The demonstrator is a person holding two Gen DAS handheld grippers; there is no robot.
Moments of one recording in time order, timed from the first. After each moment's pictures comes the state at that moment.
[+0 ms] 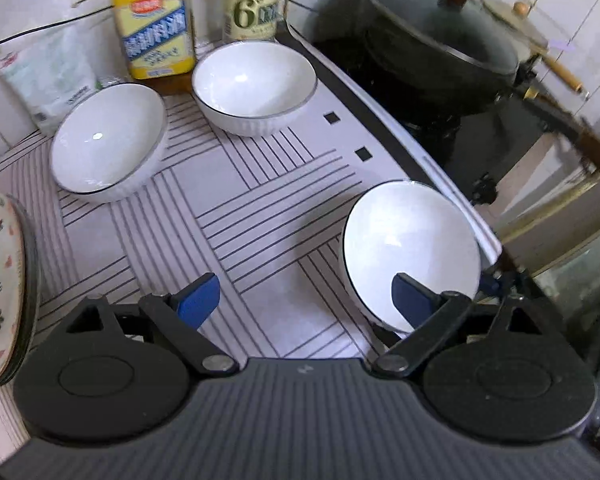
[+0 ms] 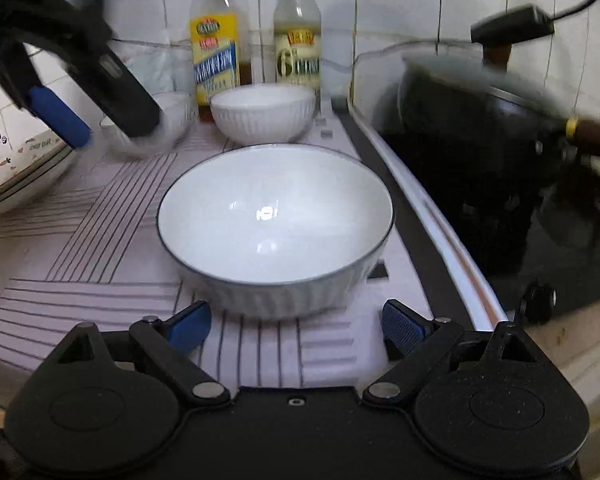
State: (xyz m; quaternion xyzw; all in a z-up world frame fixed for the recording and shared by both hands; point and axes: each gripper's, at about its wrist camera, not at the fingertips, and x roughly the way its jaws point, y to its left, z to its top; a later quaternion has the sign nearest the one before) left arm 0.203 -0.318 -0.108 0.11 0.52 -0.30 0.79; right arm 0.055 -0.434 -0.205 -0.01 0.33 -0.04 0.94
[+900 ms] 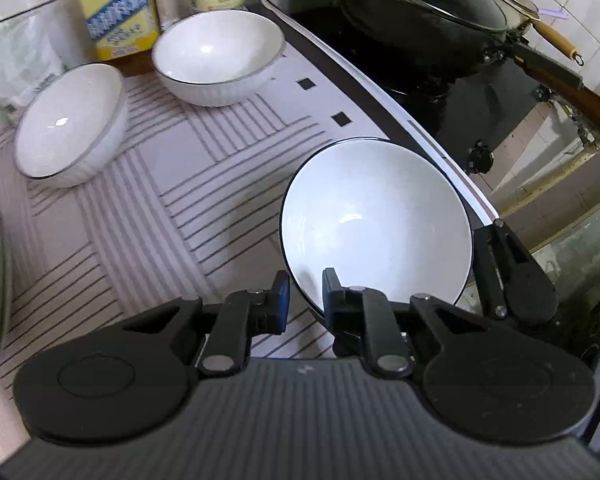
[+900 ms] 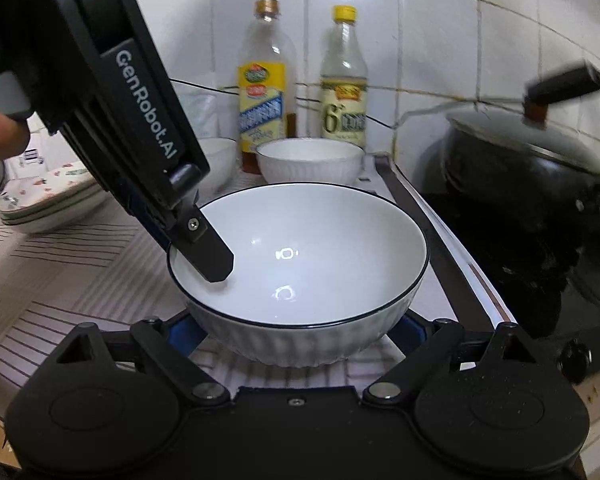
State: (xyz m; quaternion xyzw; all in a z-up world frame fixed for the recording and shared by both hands) left arm 0.187 -0.325 -0.122 0.13 0.54 -0.31 0.77; right arm 0.063 -0.414 -0.197 -0.01 0.27 0.02 0.96
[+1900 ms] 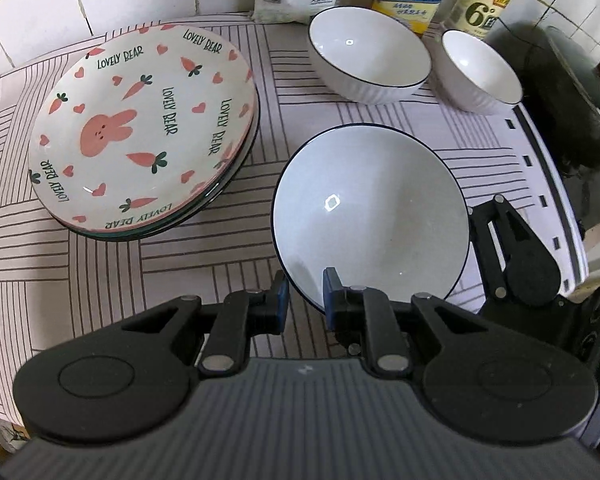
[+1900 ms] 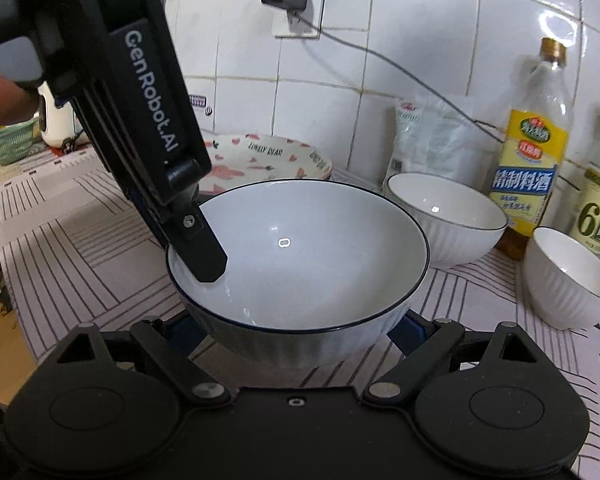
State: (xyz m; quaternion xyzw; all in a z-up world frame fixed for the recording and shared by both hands) left arm 0.213 -0.146 -0.134 0.00 0.57 -0.14 0.81; right arm 0.142 -0.278 -0.197 -0.12 0.28 0.25 0.92
